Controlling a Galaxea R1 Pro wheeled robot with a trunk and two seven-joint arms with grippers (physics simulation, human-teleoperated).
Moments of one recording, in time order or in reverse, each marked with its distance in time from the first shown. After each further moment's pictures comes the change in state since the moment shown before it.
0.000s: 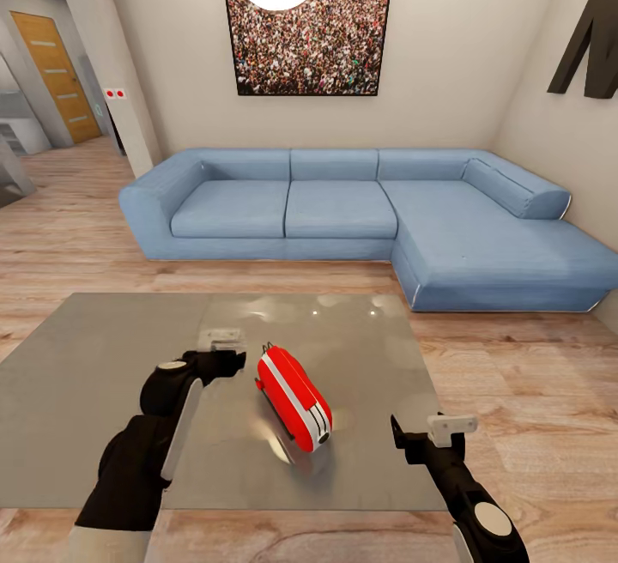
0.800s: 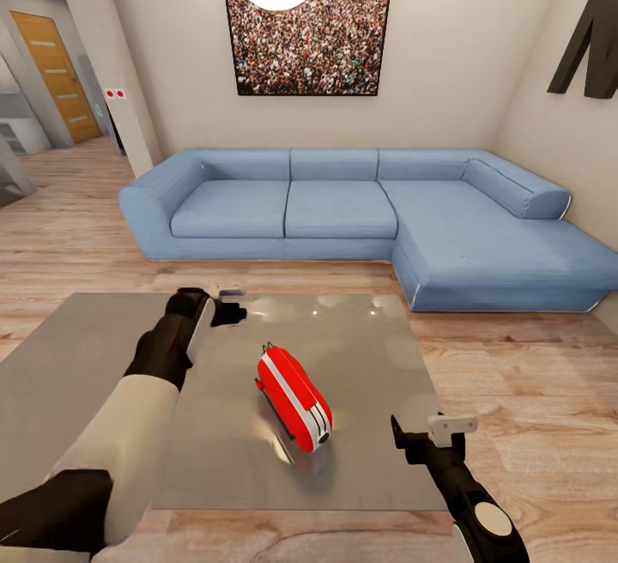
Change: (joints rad) left arm -0.474 0.006 0.082 0.584 0.002 0.023 0.000; right arm 0.000 0.000 -0.001 0.000 0.000 0.000 0.000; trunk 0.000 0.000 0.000
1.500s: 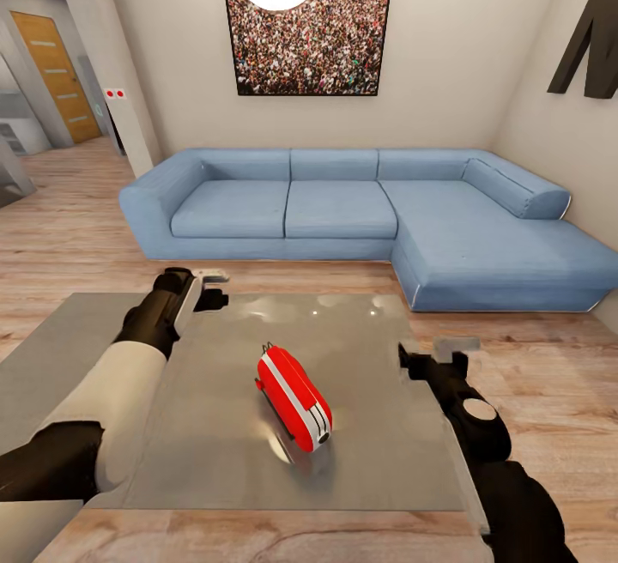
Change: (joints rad) left arm -0.142 0.065 0.013 0.175 -0.002 -0.004 0.041; right arm -0.296 0.000 -0.005 -0.062 0.001 0.273 -0.097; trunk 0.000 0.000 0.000
